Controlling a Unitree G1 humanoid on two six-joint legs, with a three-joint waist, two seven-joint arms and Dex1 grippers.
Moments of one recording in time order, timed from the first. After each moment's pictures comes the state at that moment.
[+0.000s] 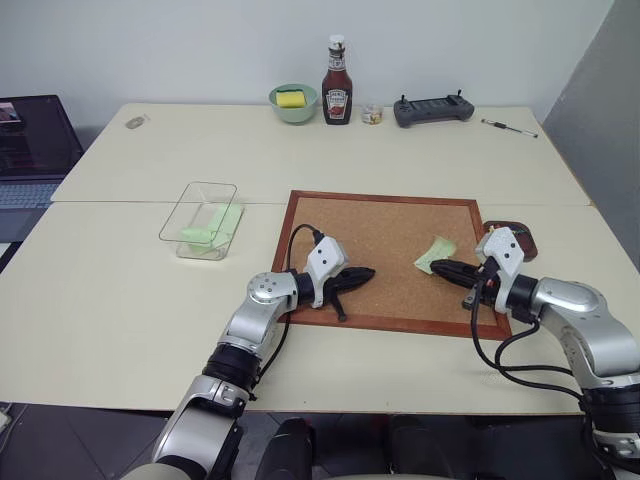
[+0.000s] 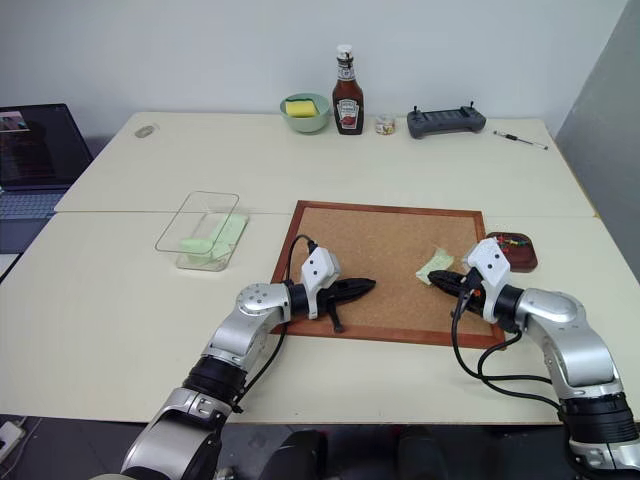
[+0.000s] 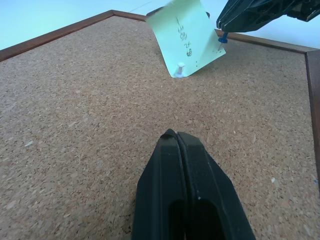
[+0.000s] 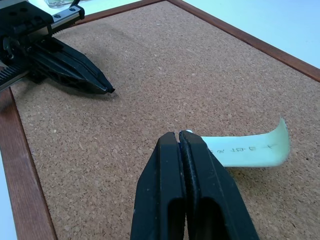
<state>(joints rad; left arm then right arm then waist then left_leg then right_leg) -0.52 0.22 -0.22 0.39 -0.12 0.06 -0.93 -0.23 -0.65 -0.04 -0.15 0.35 0.43 0.85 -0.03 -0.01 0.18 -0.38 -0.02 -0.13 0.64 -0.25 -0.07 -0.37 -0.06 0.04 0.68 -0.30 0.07</state>
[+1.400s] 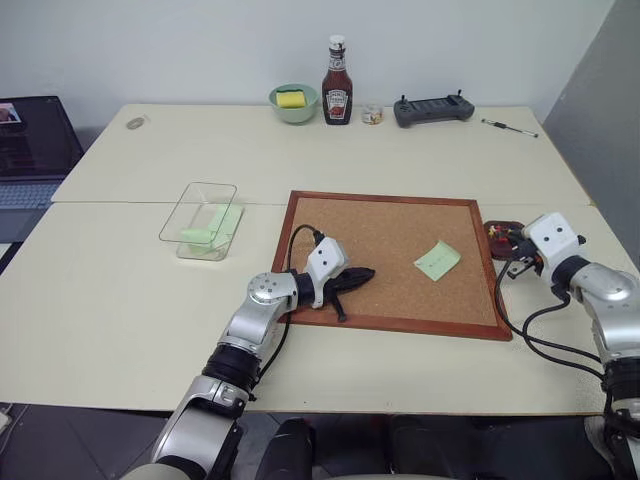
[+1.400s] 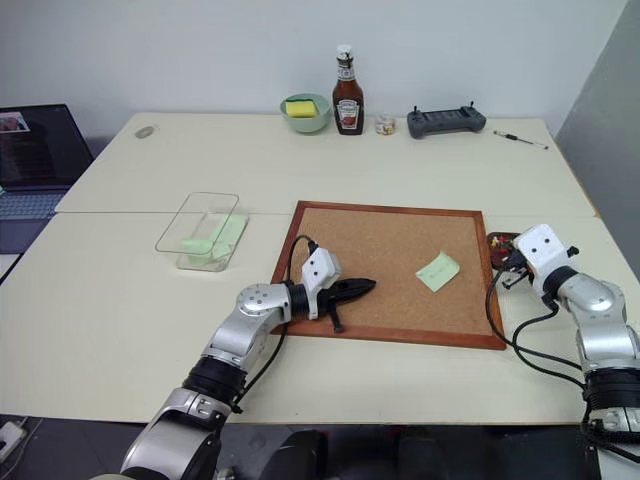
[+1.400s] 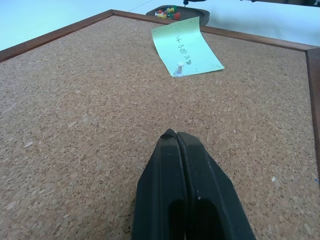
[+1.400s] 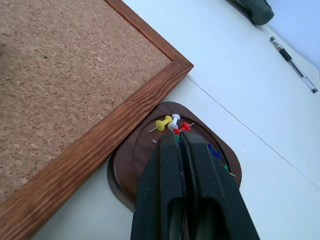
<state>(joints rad) -0.52 0.22 -0.22 0.39 -0.12 0.06 -0.93 -0.38 -0.73 -0.09 0.37 -0.02 0.03 0.55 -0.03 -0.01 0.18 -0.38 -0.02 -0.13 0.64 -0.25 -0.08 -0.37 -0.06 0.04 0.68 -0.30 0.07</state>
